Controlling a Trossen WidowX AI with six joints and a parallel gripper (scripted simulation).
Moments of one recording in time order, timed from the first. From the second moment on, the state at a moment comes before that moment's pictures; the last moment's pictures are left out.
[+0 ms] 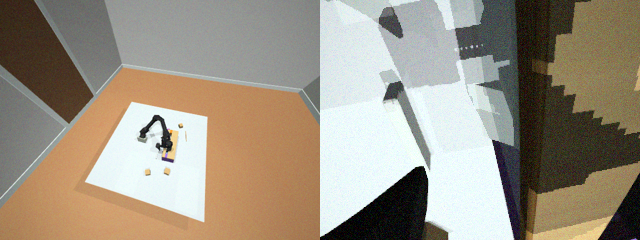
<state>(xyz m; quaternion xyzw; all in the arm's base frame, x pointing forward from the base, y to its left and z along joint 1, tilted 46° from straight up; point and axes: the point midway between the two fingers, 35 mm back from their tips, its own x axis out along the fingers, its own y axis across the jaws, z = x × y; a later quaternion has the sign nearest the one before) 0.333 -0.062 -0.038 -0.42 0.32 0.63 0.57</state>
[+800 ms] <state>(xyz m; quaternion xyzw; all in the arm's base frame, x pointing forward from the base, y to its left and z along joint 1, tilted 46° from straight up) 0.340 -0.117 -0.003 -0.42 0.33 0.62 0.58</state>
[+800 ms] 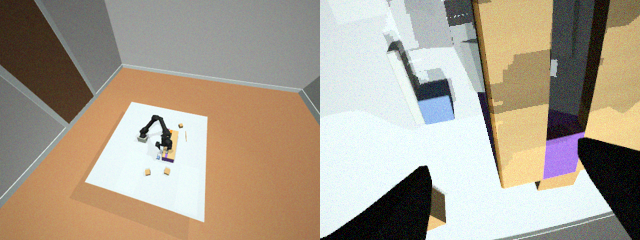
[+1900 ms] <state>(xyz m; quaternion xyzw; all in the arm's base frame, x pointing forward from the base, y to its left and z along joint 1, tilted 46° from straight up) 0.321 -0.149 -0.023 0.52 0.64 -0.06 0.56</state>
